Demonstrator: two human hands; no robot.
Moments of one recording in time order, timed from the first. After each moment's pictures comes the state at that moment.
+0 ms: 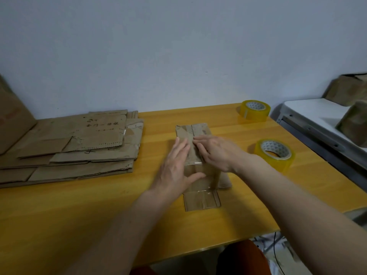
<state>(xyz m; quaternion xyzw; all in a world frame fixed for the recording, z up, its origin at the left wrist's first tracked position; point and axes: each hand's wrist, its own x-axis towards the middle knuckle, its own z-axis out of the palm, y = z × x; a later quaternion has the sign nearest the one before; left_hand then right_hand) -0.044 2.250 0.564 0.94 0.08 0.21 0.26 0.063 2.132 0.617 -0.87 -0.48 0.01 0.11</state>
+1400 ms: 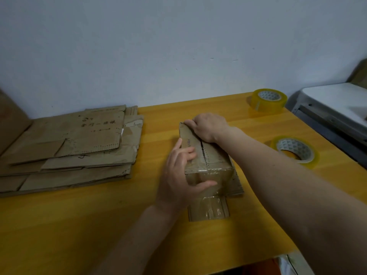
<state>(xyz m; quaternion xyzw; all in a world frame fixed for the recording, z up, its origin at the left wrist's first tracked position) -0.026 2.247 0.545 0.89 0.04 0.35 0.30 0.149 2.211 0.612 -0.92 -0.38 0.01 0.07</state>
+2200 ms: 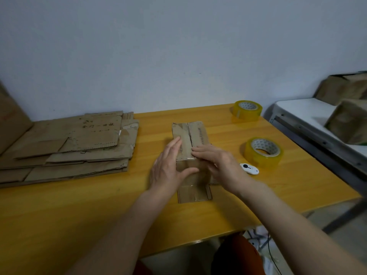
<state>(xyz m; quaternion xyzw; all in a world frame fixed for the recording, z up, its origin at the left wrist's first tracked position) -0.041 2.242 0.550 0.91 0.12 0.27 0.27 0.033 2.085 0.594 -0.82 -0.48 -0.03 0.33</state>
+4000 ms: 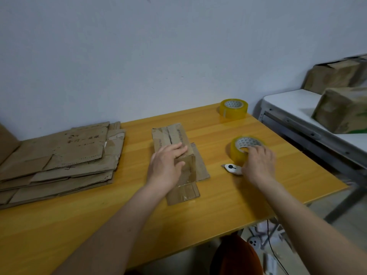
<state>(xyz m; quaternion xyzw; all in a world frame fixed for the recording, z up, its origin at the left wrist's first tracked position) -0.006 2.210 0.586 0.94 0.13 0.20 0.23 0.124 1.996 0.544 -0.98 -0.08 -0.08 0.13</state>
